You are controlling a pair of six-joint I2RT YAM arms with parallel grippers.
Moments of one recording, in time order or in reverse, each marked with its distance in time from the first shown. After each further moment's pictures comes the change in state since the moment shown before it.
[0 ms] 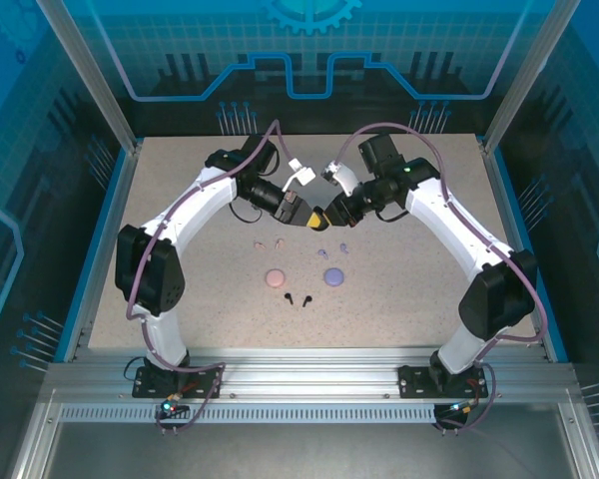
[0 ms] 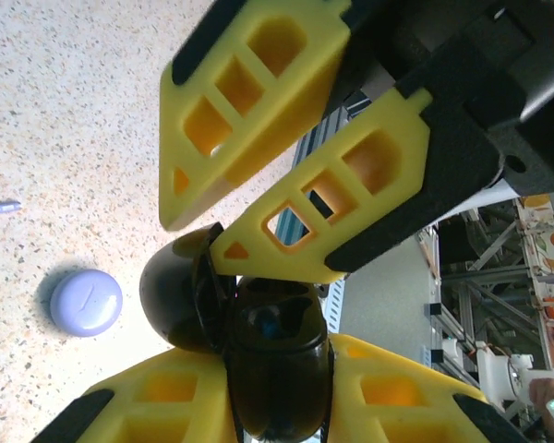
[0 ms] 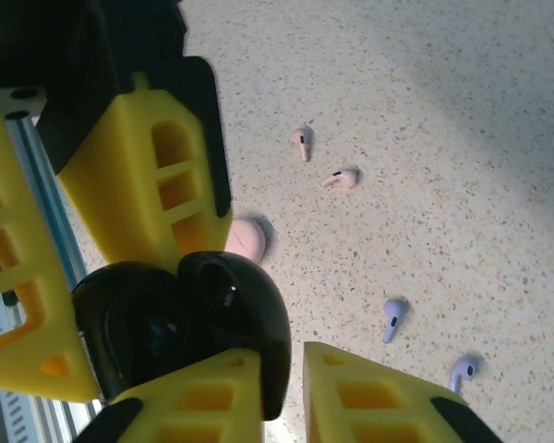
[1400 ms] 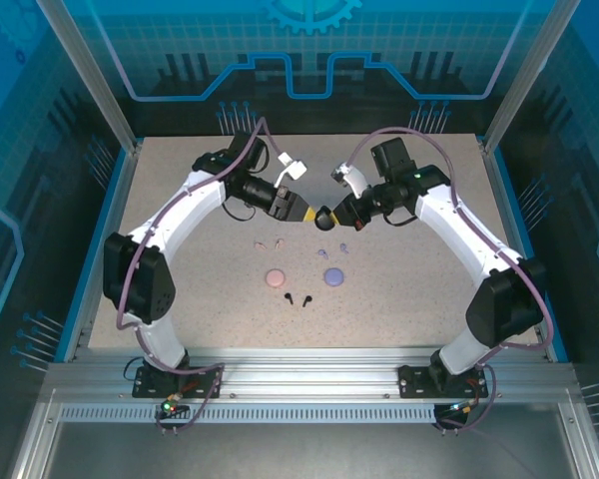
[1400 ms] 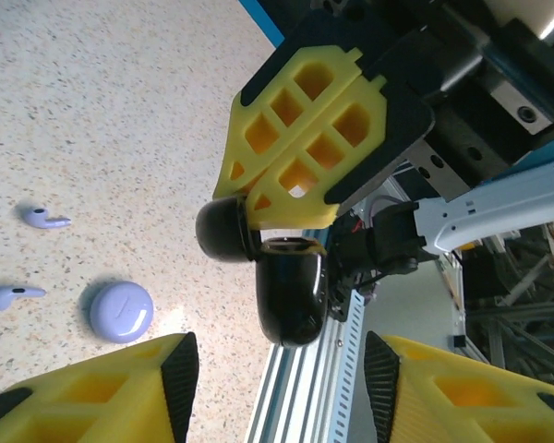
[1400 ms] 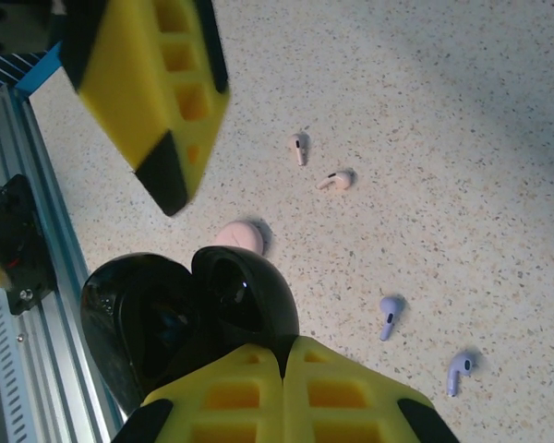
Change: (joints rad) left arm 0.039 -0.066 -0.056 0.097 -0.029 -0.073; right arm -0.045 -0.060 -0.098 0.070 -0.066 -0.008
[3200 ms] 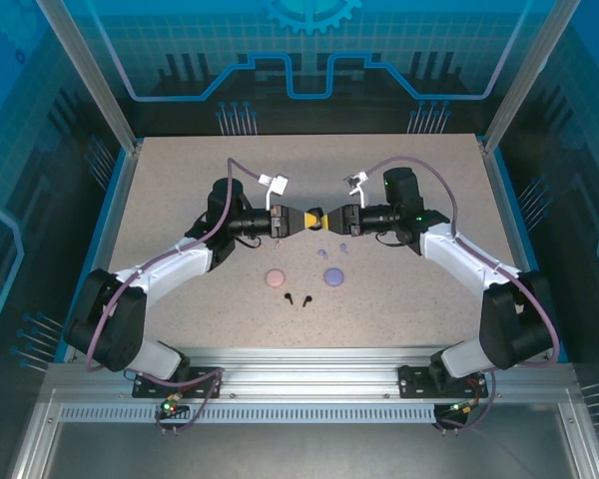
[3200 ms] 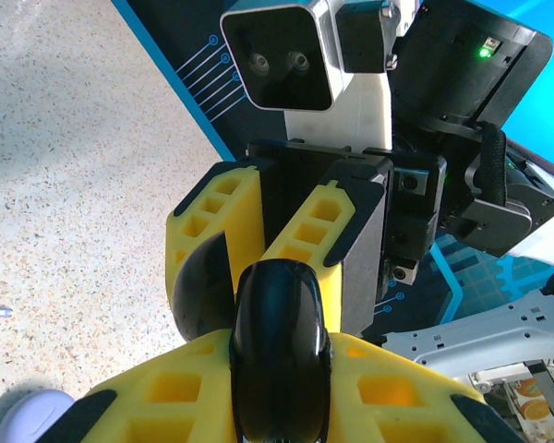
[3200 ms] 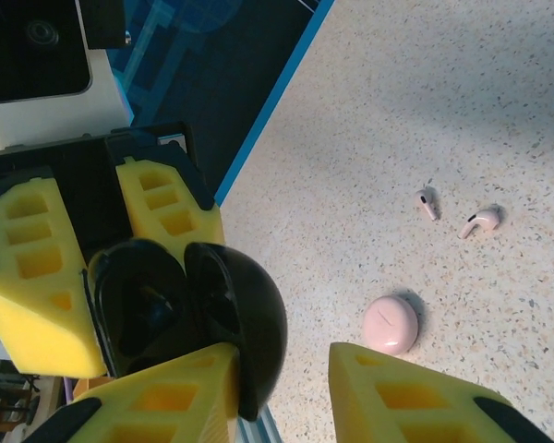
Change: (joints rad) left arm -0.058 -0.332 -0.771 1.328 -0.148 -0.872; right arm -0.027 -0.132 -0.472 0.752 -0.289 0.717
